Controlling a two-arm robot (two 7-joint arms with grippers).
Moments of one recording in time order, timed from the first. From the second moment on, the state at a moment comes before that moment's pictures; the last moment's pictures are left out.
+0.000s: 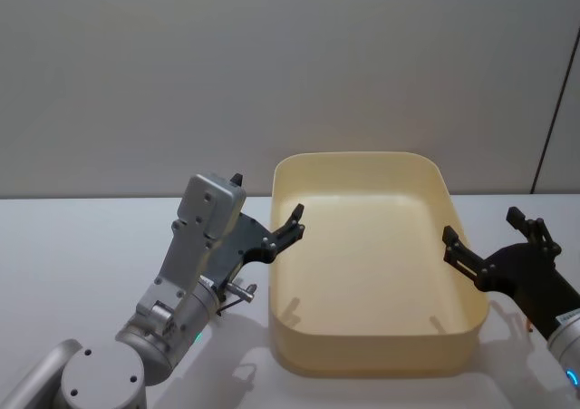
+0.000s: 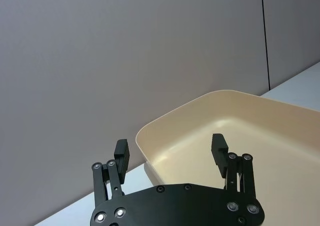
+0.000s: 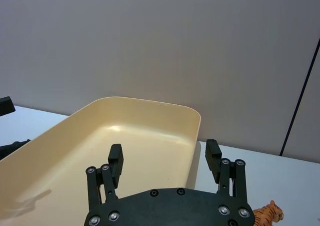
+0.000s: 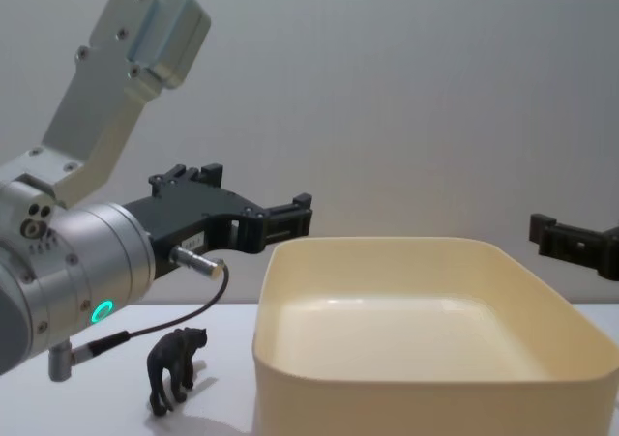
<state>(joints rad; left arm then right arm) -0.24 0.38 0.45 -1.63 -0.20 0.01 -0.01 -0.01 0.34 -0.23 -1.77 0.29 0.03 0.07</state>
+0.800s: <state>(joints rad) -0.24 0.38 0.45 -1.63 -0.20 0.01 -0.01 -0.01 0.34 -0.23 -1.77 0.29 0.03 0.07</state>
